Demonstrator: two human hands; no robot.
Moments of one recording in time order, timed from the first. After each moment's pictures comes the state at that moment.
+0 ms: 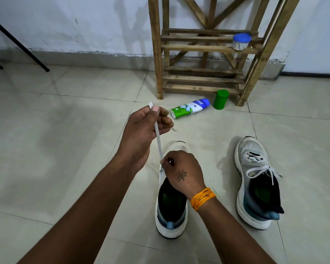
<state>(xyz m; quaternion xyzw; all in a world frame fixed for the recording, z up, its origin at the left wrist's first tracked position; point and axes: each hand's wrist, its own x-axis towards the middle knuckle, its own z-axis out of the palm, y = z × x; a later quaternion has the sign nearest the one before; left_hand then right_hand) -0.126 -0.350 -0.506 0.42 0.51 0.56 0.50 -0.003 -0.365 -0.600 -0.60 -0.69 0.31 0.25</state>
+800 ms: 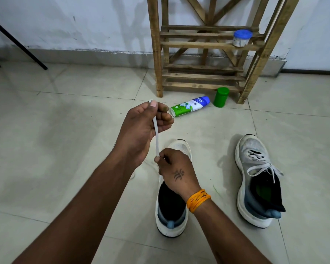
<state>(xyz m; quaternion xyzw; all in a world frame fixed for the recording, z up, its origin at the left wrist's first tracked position) -0.128 -0.345 -0.501 0.41 0.49 0.56 0.52 -0.018 -0.373 -0.596 -0.56 -0.66 0.40 0.31</state>
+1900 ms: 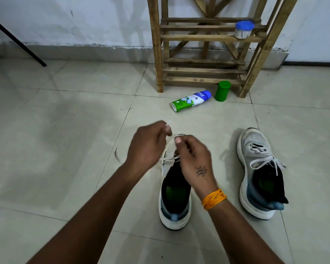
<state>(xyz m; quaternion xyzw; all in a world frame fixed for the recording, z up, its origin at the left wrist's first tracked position) -0.136 -0.357 -0.558 0.67 0.62 0.35 0.20 0.007 -0.374 -0.599 -0.56 -0.56 0.40 0.47</state>
